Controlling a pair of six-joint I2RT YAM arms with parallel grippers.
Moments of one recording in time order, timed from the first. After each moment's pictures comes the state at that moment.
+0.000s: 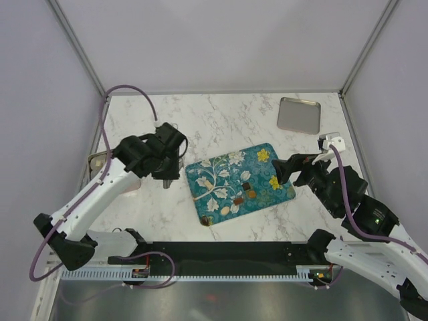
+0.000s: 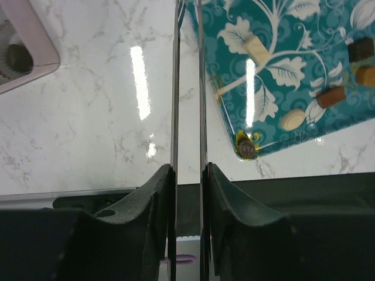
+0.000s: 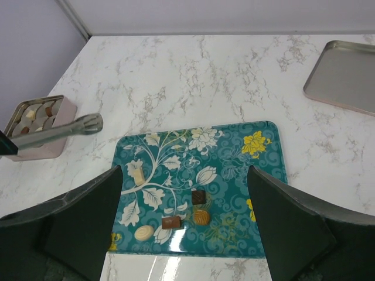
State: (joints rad) left arm -0.66 1.22 1.42 -1.31 -0.27 -0.61; right arm 0.84 0.58 0.95 -0.54 0.43 0.36
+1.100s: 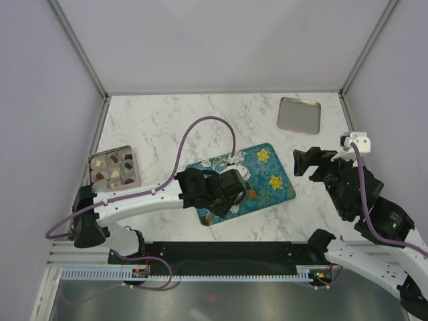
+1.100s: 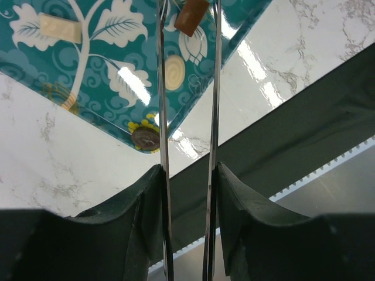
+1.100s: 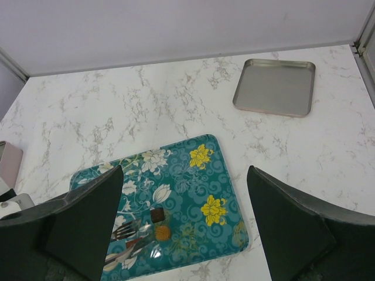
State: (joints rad) left arm -1.26 1.47 1.33 -1.00 -0.26 -0.58; right arm 0.84 0.58 1.07 -0.67 0.70 0.35
